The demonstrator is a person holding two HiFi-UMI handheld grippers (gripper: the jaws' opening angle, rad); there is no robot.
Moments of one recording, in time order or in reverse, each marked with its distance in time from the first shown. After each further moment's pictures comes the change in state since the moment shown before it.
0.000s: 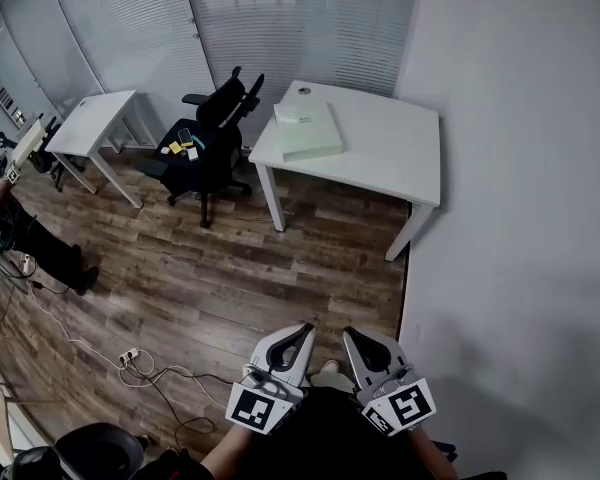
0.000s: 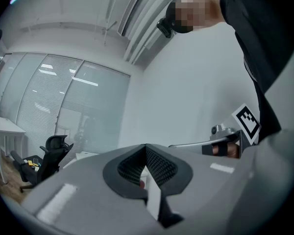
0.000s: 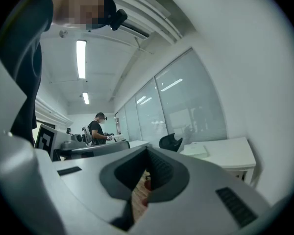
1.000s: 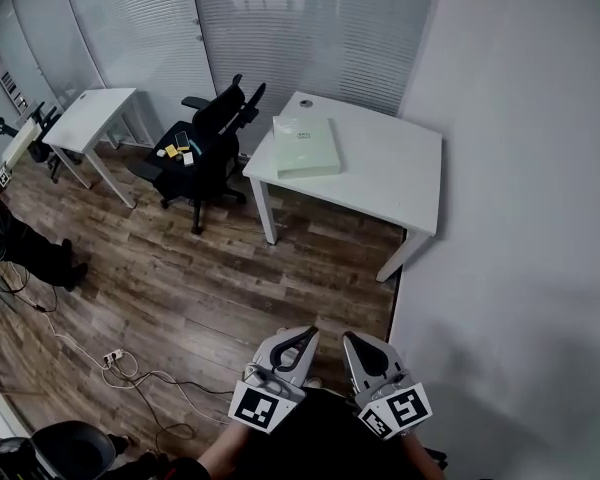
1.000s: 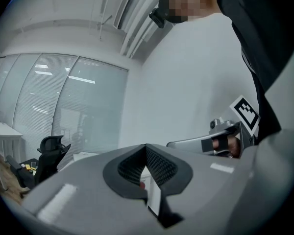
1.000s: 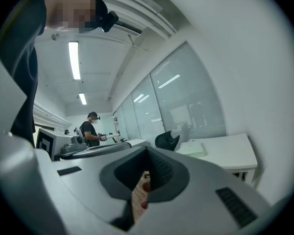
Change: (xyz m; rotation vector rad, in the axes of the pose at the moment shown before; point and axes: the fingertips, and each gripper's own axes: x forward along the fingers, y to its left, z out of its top) left arm 0.080 0.019 -0.016 0.024 0.029 0.002; right arm 0.035 -0.072 0.001 0.052 0.016 0.008
